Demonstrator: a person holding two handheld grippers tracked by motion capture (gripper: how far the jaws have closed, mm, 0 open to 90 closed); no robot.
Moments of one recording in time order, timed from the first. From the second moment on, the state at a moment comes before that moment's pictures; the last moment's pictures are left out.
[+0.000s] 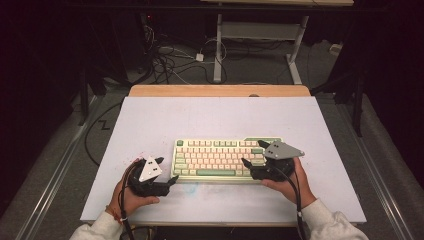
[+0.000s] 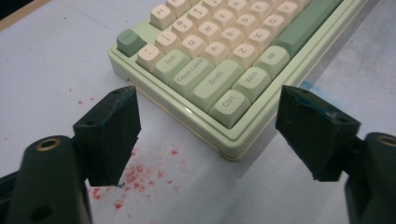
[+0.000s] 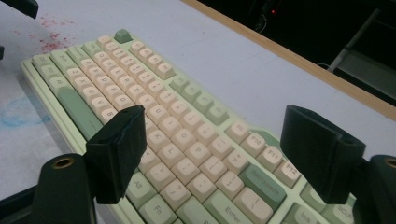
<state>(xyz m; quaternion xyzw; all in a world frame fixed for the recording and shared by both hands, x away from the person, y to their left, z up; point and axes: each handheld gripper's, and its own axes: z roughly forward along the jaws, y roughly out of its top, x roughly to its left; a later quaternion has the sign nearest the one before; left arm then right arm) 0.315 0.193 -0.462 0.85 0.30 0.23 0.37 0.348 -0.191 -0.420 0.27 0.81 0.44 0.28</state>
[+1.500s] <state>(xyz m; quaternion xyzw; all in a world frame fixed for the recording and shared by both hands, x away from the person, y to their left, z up) 0.348 0.141 -0.435 0.87 0.25 0.16 0.38 0.302 -0.250 -0.443 0.31 0.80 0.40 0.32</state>
